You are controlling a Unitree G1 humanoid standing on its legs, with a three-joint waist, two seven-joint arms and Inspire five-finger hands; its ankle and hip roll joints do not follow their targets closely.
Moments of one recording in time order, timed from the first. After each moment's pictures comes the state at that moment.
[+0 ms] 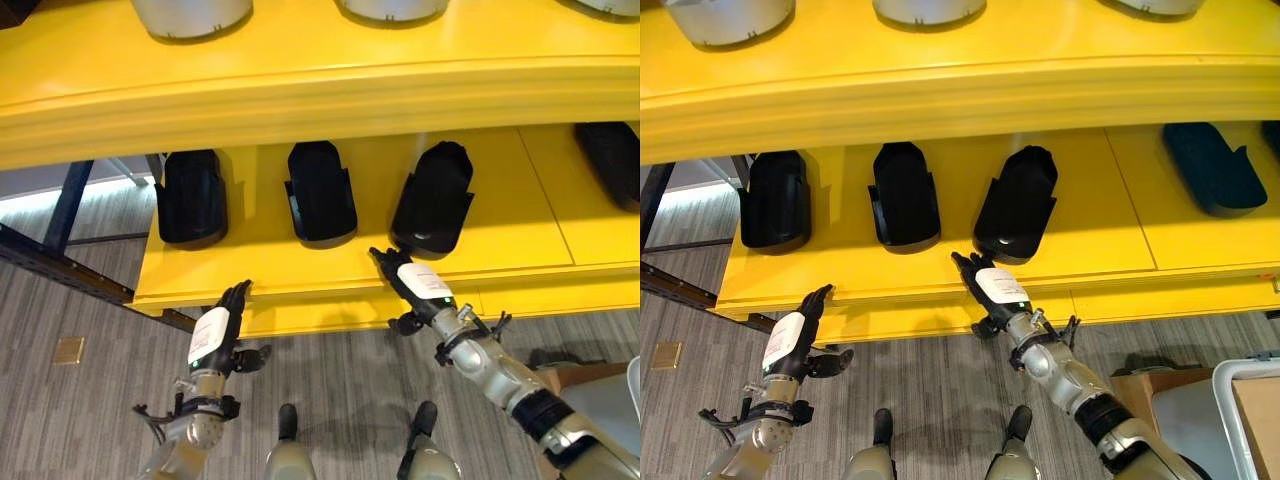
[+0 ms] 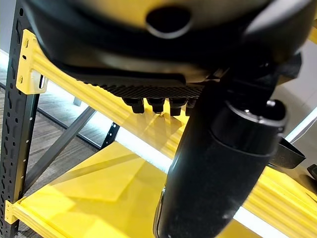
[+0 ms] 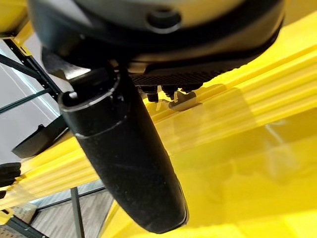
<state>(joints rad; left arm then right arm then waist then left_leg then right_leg) 0.10 0.49 -0.19 0.32 0.44 -0.20 0.42 -0.39 -0.56 0.57 0.43 -0.54 -0.17 -0.25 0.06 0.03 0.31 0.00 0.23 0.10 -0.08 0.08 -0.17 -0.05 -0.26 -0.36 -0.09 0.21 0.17</state>
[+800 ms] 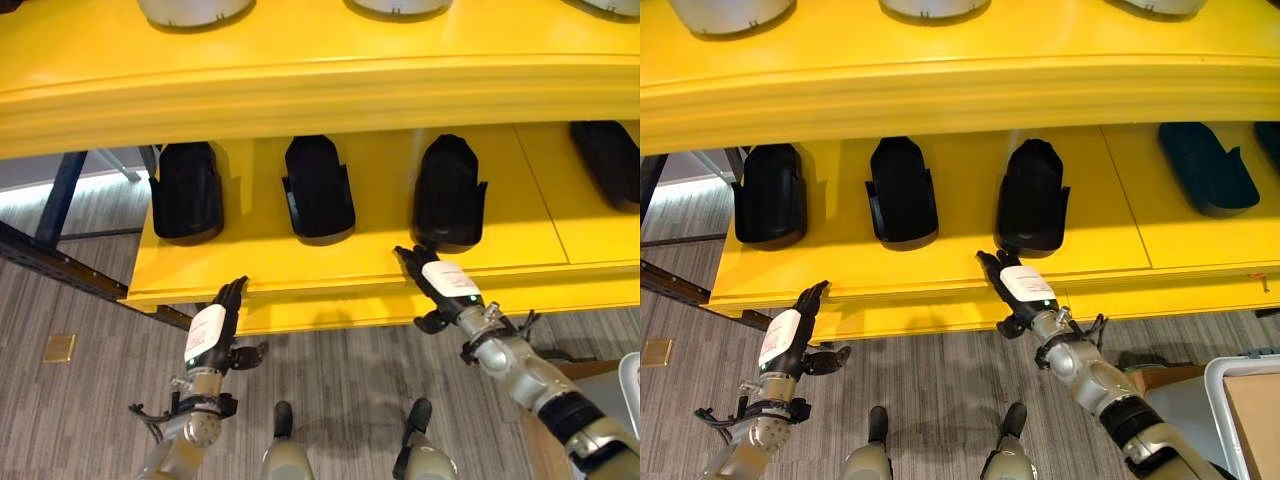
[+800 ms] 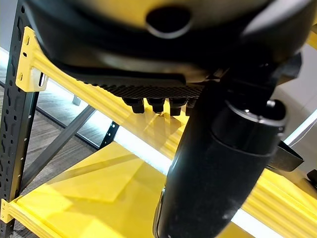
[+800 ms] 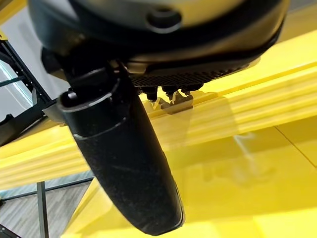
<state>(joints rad) 0.10 0.49 -0.16 0.31 0.44 -0.20 0.42 -0.36 -0.68 0.52 0.40 -0.55 -0.15 -0.21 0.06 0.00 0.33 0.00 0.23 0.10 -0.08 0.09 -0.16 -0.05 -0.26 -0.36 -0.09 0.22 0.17</state>
